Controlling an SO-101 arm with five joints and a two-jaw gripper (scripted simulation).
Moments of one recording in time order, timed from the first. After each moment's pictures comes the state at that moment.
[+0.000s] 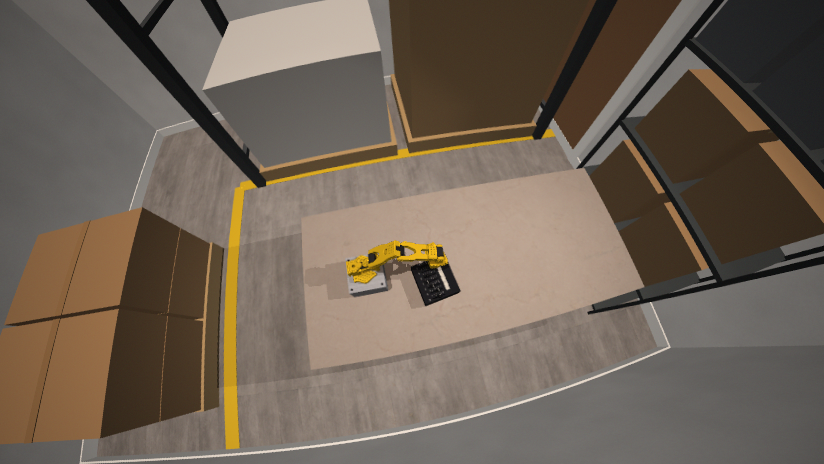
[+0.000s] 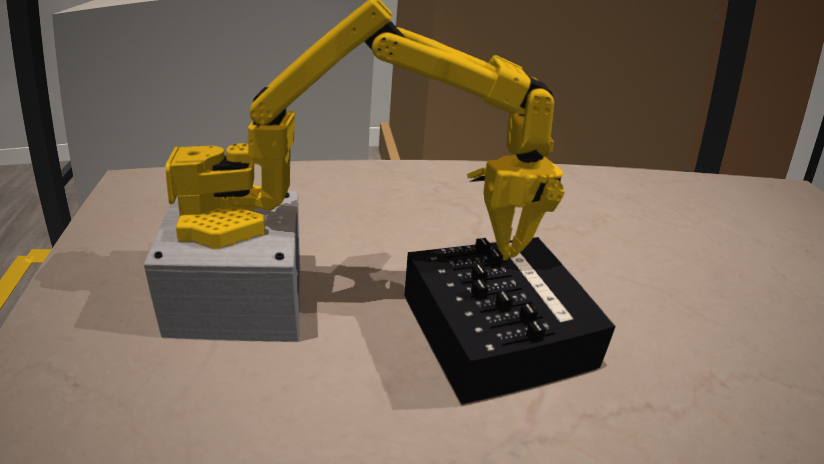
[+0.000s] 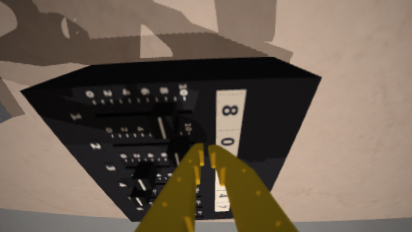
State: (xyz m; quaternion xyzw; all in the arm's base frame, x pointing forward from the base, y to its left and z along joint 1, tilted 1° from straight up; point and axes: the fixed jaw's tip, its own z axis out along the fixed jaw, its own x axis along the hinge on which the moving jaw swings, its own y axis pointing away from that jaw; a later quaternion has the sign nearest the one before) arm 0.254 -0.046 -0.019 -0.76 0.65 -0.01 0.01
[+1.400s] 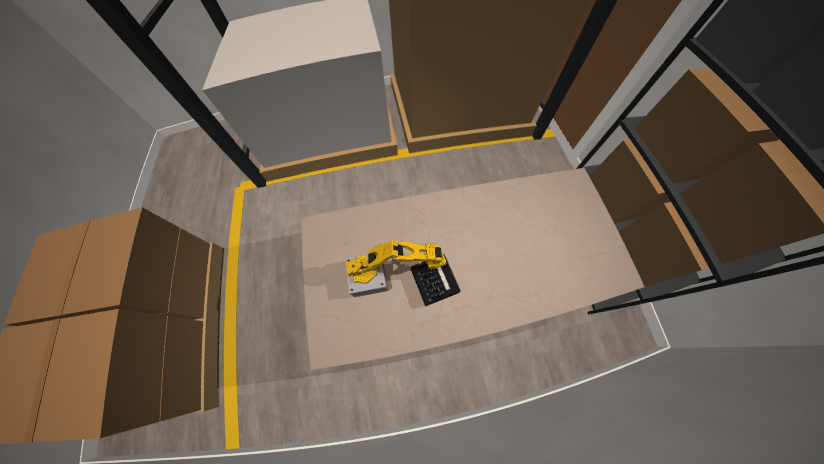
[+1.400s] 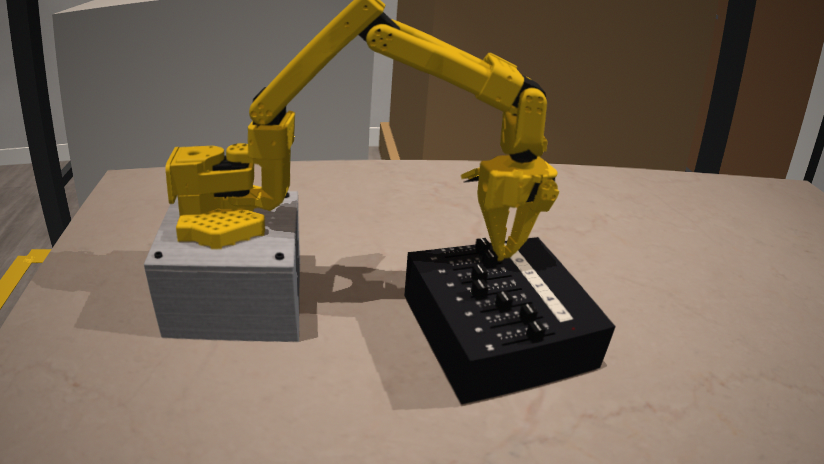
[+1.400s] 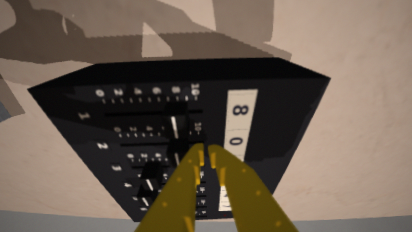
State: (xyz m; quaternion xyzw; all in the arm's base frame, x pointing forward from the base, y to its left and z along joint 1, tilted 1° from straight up) arm 0.249 -0.047 -0.019 -0.76 0.65 -0.02 0.01
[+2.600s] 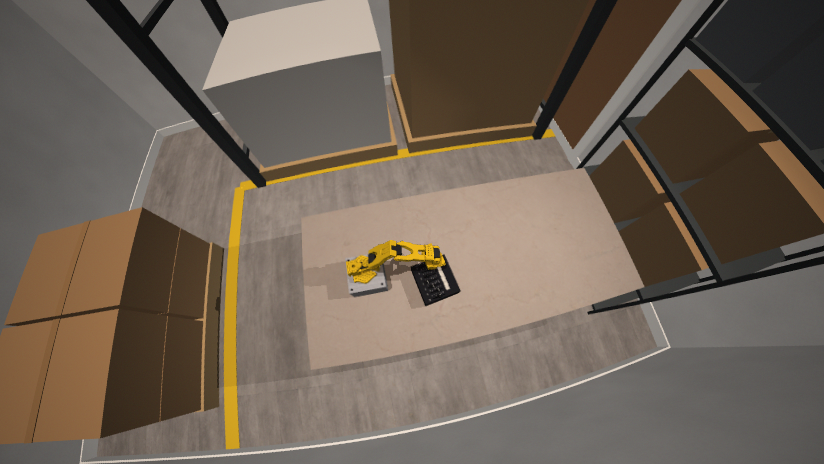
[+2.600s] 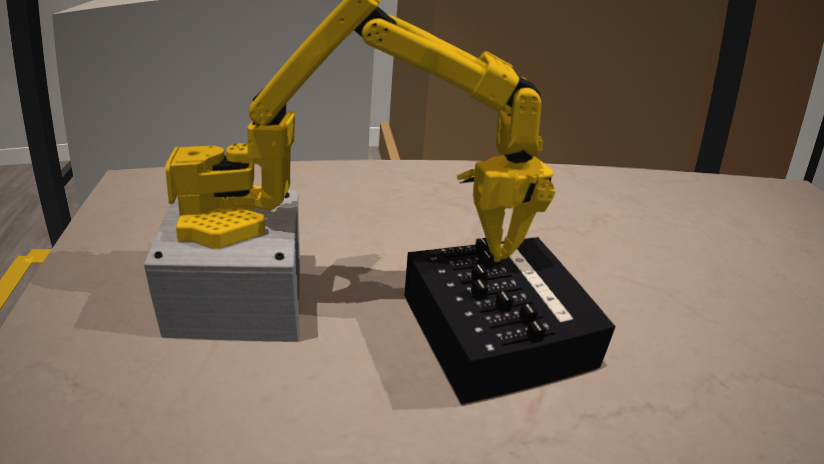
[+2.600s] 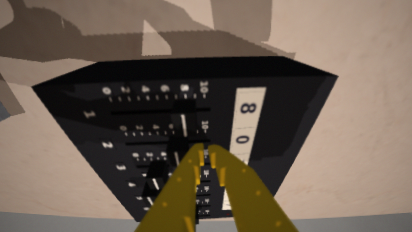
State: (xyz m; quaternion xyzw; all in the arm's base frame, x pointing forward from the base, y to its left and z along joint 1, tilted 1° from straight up) arm 0.245 -0.048 -0.019 -0.76 0.65 -0.02 0.02
